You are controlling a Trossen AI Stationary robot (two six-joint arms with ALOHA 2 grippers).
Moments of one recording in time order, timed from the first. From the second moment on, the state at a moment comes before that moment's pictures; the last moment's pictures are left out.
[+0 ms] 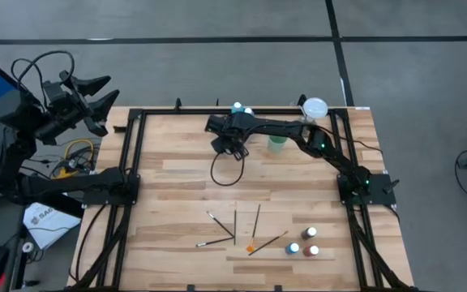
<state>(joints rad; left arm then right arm) 0.44 0.62 1.37 -0.57 -0.19 0.12 -0.29 2.44 2.18 -1.05 0.21 -0.90</state>
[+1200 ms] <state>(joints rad) 0.44 0.62 1.37 -0.57 -0.19 0.10 -0.19 2.51 2.19 -1.14 0.13 -0.43</state>
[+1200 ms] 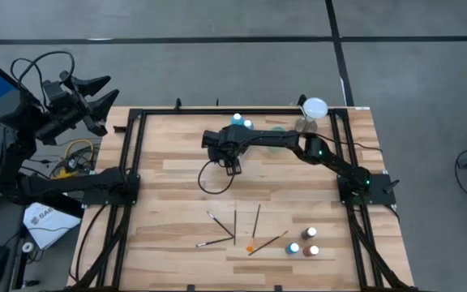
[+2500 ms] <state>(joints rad) 0.44 0.62 1.37 -0.57 -0.19 0.13 -0.20 2.47 2.35 -1.29 0.13 -0.35</state>
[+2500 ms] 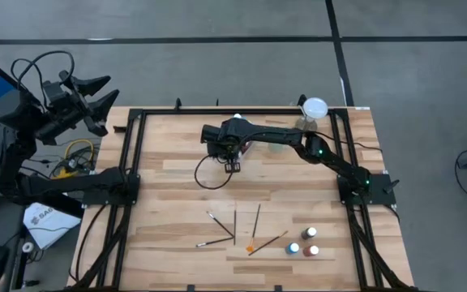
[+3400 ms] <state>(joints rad) 0.44 0.62 1.37 -0.57 -0.19 0.15 -0.26 2.43 2.24 -1.28 0.10 -0.46</state>
